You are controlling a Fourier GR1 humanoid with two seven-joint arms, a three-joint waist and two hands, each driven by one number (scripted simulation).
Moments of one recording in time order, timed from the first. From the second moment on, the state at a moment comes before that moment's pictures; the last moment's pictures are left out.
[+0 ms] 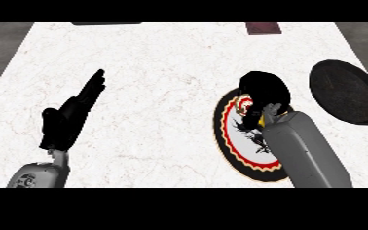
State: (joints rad) left arm -0.12 0.25 -0.08 -1.59 -0.01 -0.05 0.19; right arm -0.52 -0.19 0.29 -1.41 0.80 0.53 0.77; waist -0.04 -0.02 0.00
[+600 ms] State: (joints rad) left arm -0.13 0.25 -0.07 -1.61 -0.01 -0.06 0.22; right arm -0.43 -0.14 0.37 -1.77 1.27 0.13 1.03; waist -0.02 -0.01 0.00
